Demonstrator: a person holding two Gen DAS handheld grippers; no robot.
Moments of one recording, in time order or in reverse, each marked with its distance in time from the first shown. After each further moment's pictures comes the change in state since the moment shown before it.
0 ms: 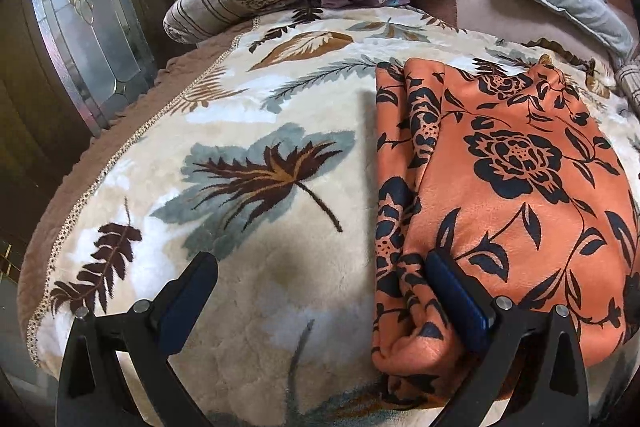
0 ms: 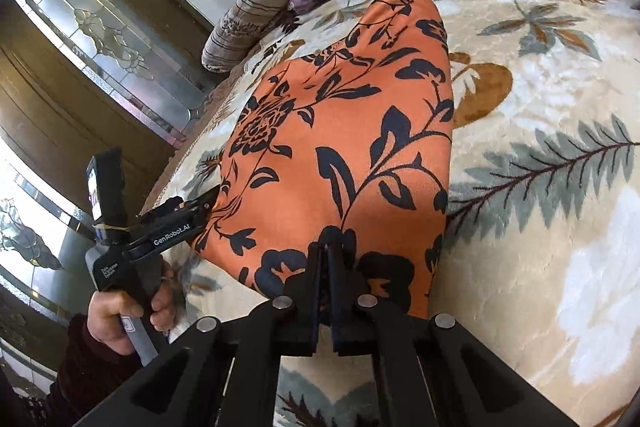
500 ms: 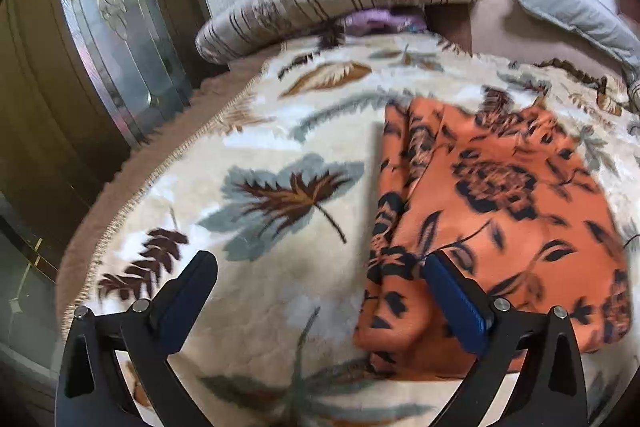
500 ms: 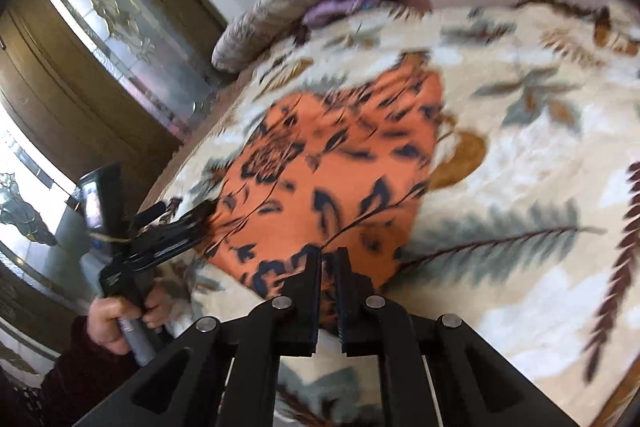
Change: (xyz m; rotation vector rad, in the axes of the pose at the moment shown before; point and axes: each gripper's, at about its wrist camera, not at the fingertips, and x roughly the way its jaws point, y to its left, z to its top) left arm -0.055 -0.010 0.009 -0.036 -0.064 0.101; right arm -0.070 -0.004 0.031 -0.108 -0.062 -0.065
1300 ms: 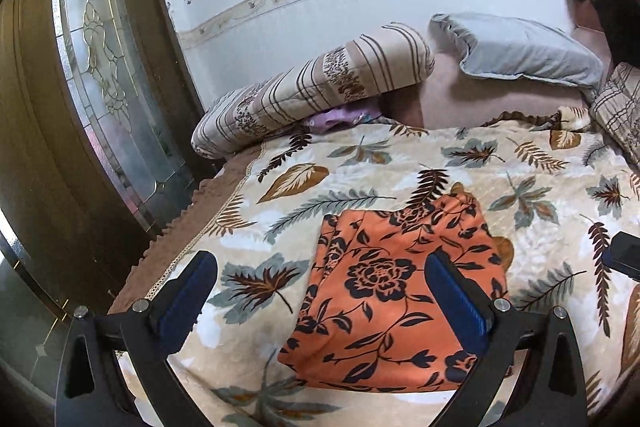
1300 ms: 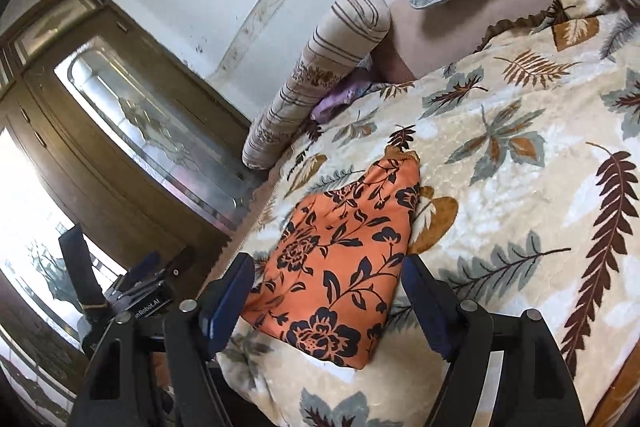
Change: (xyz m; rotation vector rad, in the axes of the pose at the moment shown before) left arm -0.126 -0.071 0.046 0.087 -0.223 0.006; right arm -0.073 -0.045 0.008 0.189 -0.256 0.211
